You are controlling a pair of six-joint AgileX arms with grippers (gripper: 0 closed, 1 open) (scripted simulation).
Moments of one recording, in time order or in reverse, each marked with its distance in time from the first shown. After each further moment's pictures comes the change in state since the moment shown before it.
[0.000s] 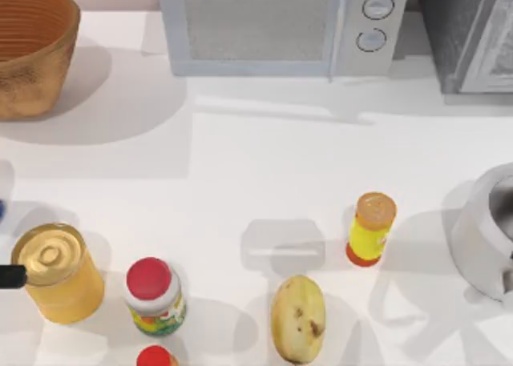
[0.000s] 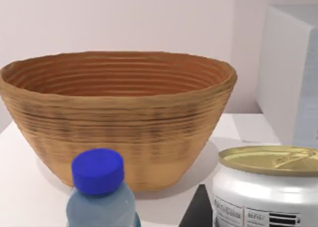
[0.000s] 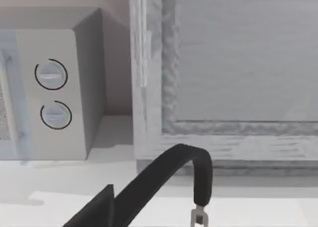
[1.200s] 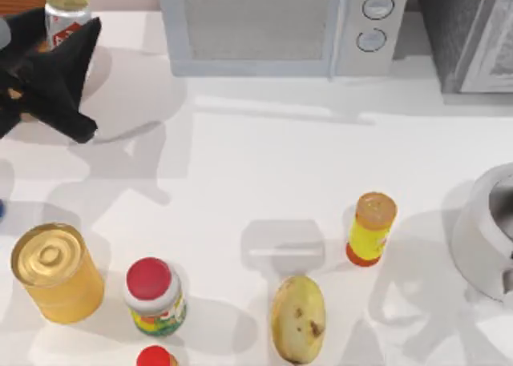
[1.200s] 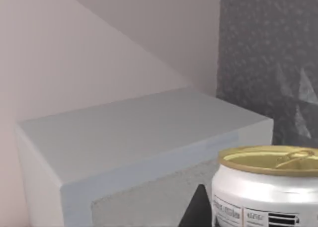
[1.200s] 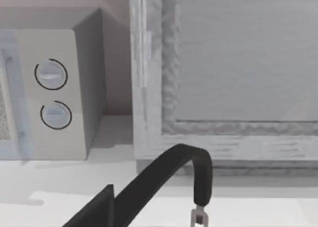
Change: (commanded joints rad) left arm -0.161 0.980 0.524 0.519 0.453 0.004; right arm 0.000 0.000 0.000 0.000 0.000 0.000
